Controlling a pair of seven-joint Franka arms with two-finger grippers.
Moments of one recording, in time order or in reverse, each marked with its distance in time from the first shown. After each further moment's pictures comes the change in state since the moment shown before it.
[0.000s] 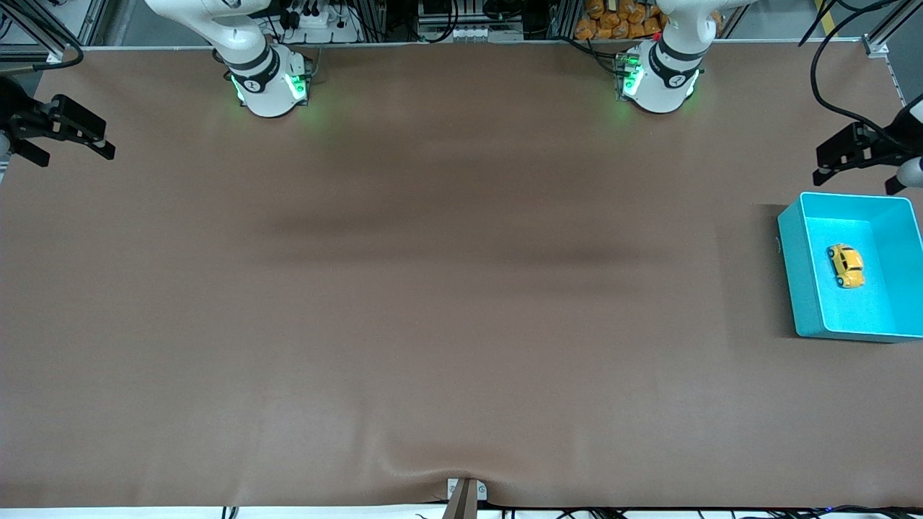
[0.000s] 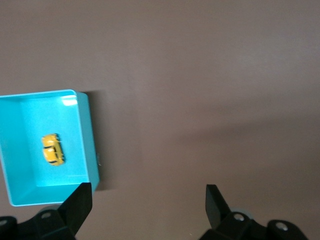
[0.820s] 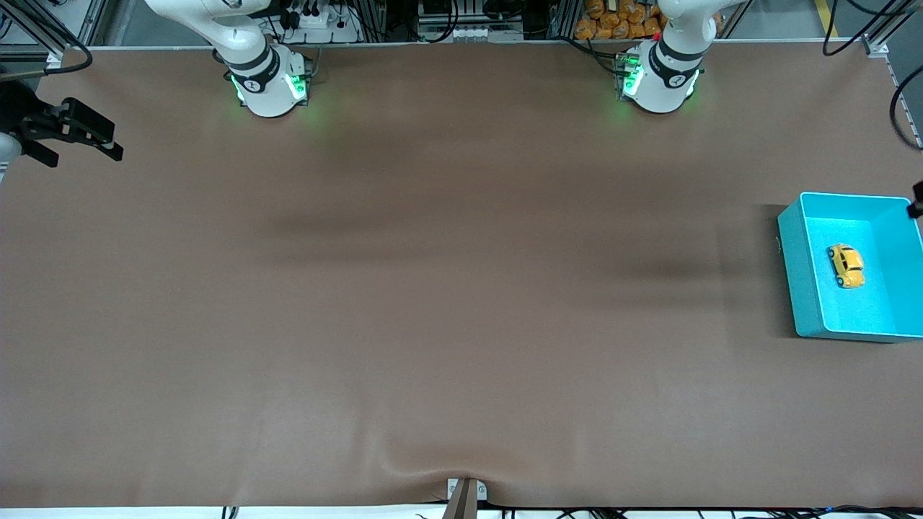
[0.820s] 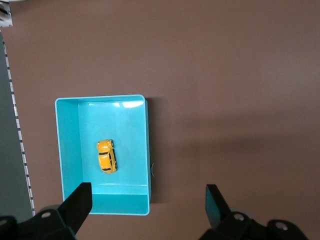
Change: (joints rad) left arm 0.141 0.055 0.083 -0.010 0.069 0.159 0.184; right arm 0.000 0.000 0.011 -0.009 0.000 0.000 0.034
